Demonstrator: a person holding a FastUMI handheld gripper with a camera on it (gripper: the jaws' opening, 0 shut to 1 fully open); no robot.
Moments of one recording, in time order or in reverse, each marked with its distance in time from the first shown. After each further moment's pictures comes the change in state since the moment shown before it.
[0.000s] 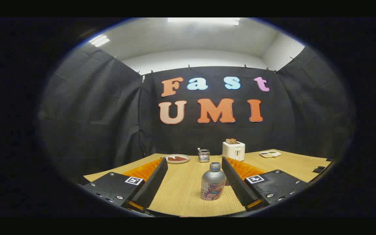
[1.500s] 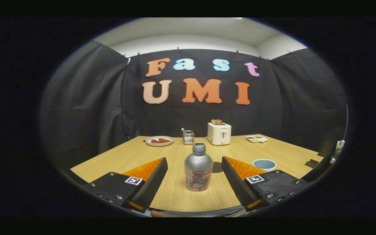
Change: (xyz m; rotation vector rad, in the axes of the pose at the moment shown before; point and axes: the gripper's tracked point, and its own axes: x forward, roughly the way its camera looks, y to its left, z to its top) arm 0.020 -0.043 -0.073 -0.005 0.258 -0.156
